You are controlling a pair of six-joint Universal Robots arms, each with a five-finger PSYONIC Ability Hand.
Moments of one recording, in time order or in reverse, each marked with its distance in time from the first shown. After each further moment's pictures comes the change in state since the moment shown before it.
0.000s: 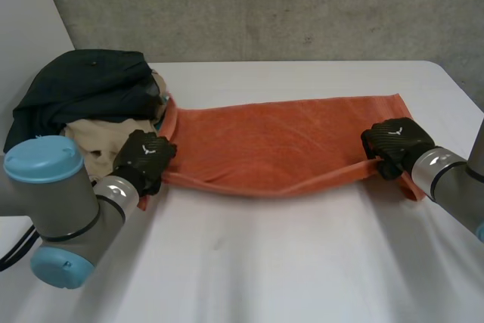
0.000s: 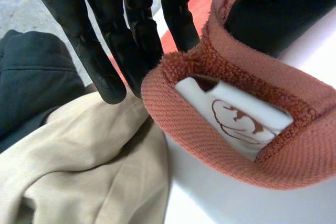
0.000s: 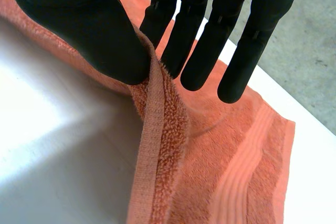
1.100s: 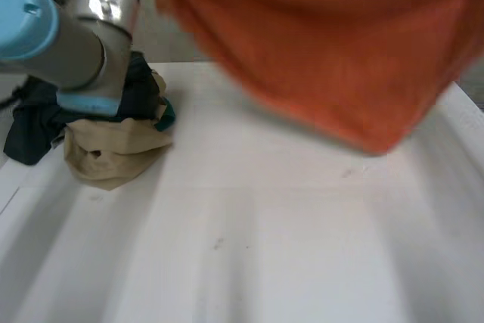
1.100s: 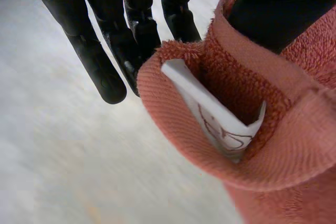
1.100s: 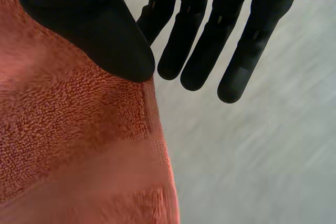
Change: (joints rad) left arm -0.076 -0.089 0.838 0.247 -0.021 -0.128; right arm -0.141 0.049 -0.801 -0.030 0.157 0.103; left_hand 0.000 0.010 0.017 0.015 0.000; right_hand 0.058 0.000 0.000 0.000 0.022
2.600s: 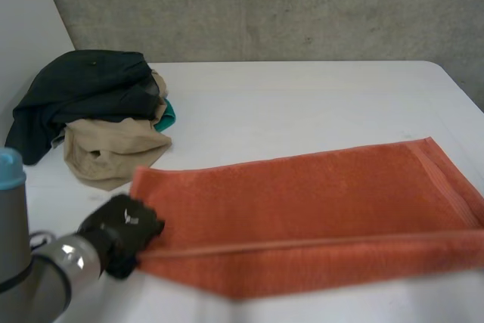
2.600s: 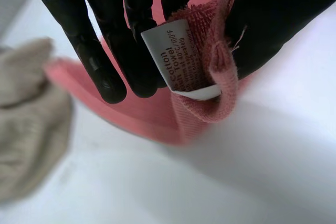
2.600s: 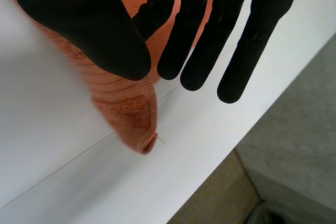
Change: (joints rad) left arm 0.043 0.480 -1.032 -0.827 -0.004 0.294; right arm -0.402 -0.354 0.958 0.553 -0.173 -0.909; left_hand -0.011 0.005 0.005 0.000 -0.009; right_hand 0.027 0.000 0.000 0.000 0.000
